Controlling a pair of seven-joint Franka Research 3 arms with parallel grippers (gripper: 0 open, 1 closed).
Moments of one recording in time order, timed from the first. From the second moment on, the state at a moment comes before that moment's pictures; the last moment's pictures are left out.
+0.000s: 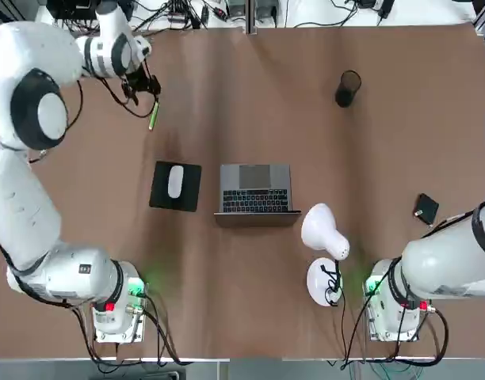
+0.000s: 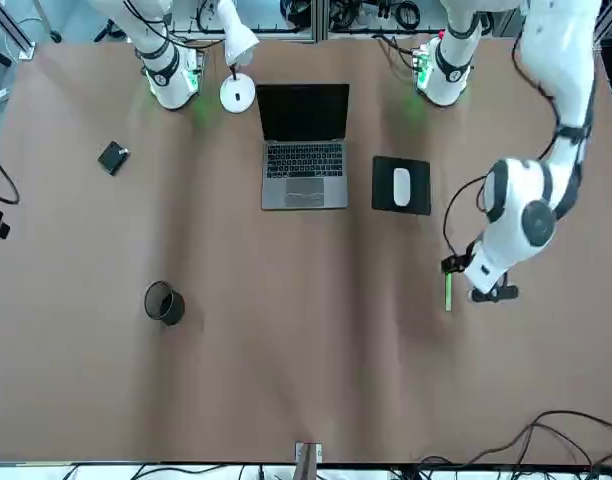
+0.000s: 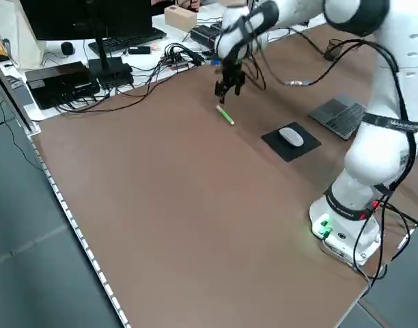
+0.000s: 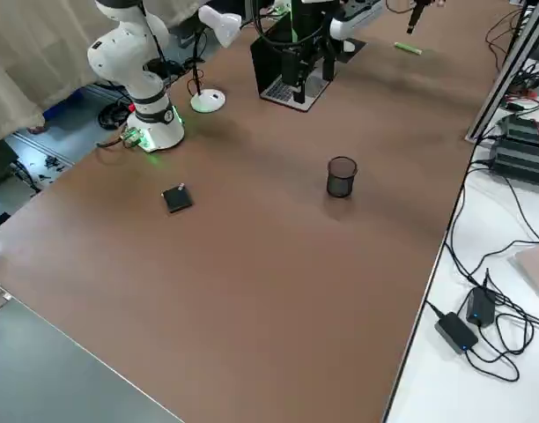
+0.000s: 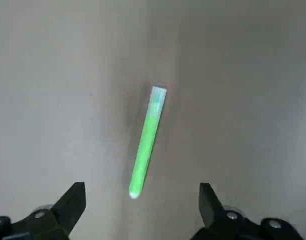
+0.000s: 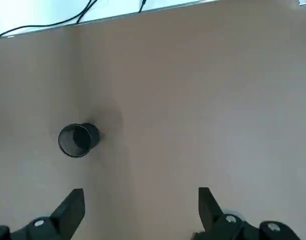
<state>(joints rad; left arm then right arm) -0.05 0.45 -0.05 -1.99 -0.01 2.39 -0.16 -0.07 0.19 -0.10 -1.35 -0.02 1.63 0.01</state>
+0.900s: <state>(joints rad) -0.04 0.50 -0.05 -2.10 -0.01 2.52 -0.15 -0.07 0.19 -0.10 -1.35 -0.01 1.63 0.01</state>
